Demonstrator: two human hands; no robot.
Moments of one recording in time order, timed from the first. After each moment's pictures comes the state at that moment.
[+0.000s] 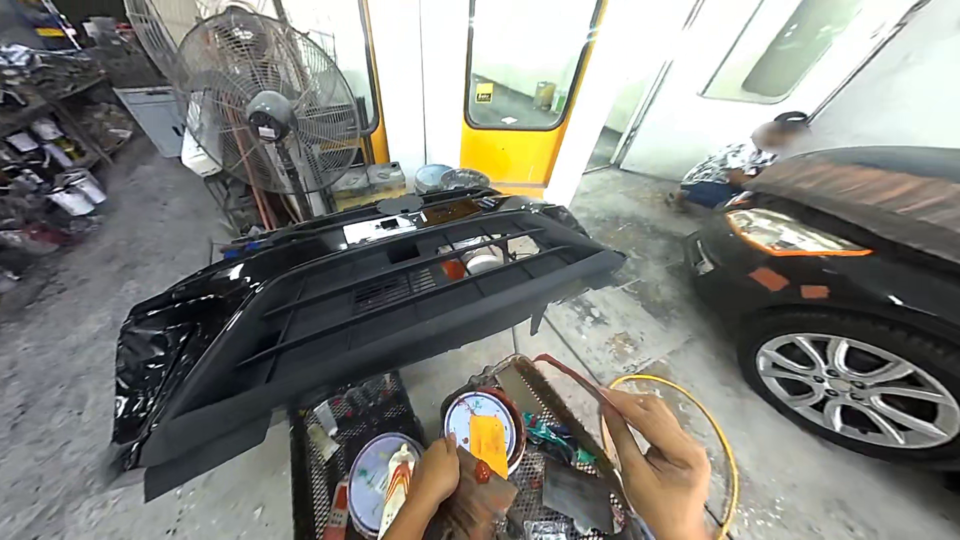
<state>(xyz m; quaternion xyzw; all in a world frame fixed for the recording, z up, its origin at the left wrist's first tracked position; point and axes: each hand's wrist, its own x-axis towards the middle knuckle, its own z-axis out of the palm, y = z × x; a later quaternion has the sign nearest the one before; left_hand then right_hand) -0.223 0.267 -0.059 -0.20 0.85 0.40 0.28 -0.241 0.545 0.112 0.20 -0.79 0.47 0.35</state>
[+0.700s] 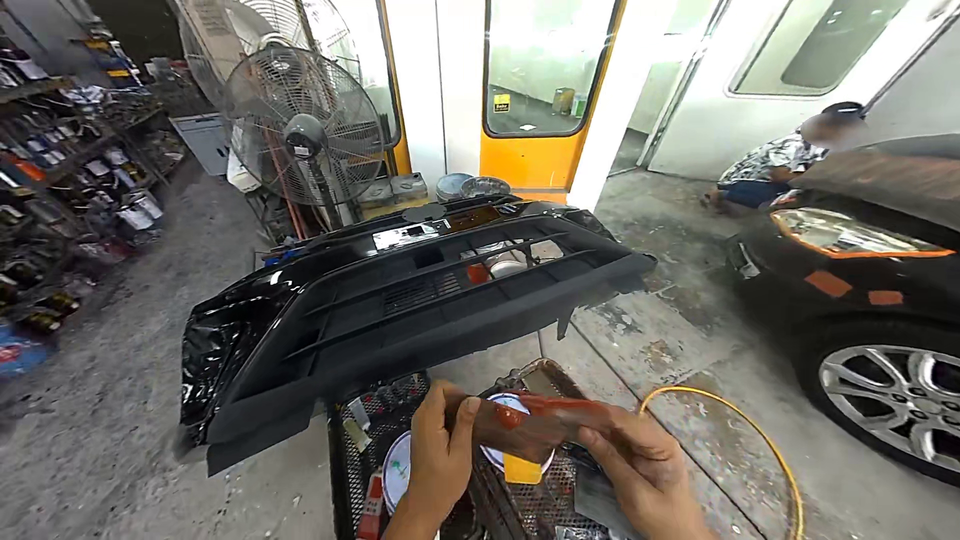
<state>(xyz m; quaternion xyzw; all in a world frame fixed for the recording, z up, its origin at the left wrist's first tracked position) -0.193 0.237 0.111 0.07 0.77 0.55 -0.32 -0.222 0.484 0.134 0.34 -0.64 0.68 0.10</state>
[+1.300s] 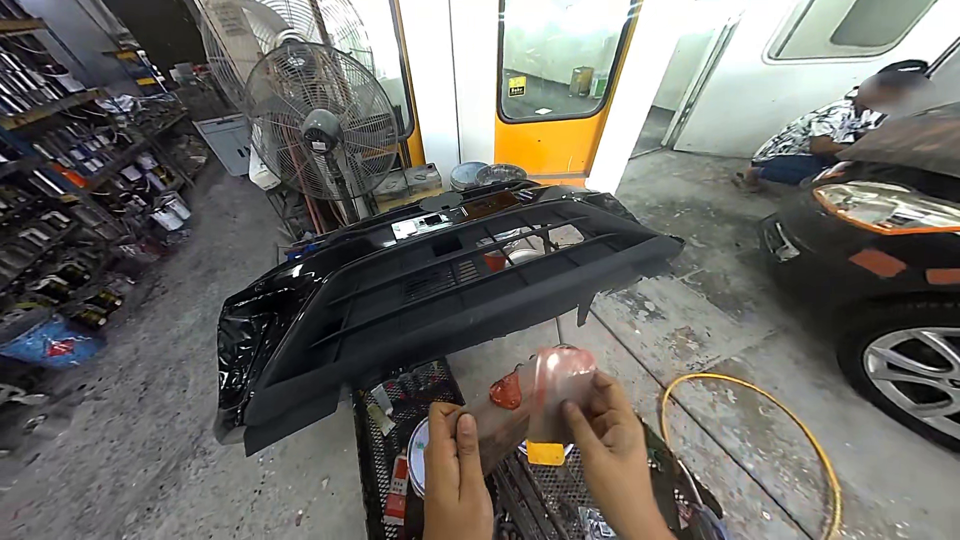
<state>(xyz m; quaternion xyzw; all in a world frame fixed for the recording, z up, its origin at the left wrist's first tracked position) -0.130 0.249 0.135 -0.03 0.75 0.59 -0.28 -0.193 0.419 0.118 0.06 -0.67 0.73 0.11</state>
